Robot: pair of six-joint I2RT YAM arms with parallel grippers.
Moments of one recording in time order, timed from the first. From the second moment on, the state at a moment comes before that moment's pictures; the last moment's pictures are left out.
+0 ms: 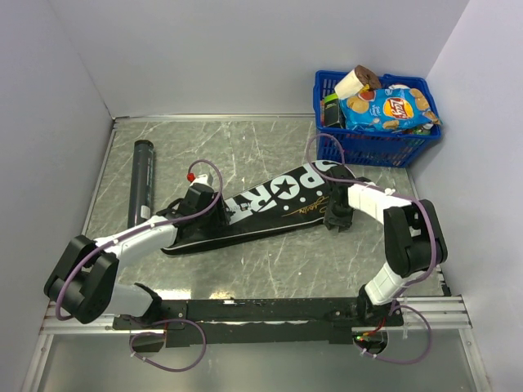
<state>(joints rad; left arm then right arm) -0.56 1.34 0.67 -0.12 -0.10 -0.68 0.24 1.63 0.93 -0.66 0.18 0.54</state>
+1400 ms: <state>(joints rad) -0.55 1.38 0.67 -0.06 -0.10 -0.68 0.32 1.69 1.00 -0.66 0.11 0.45</state>
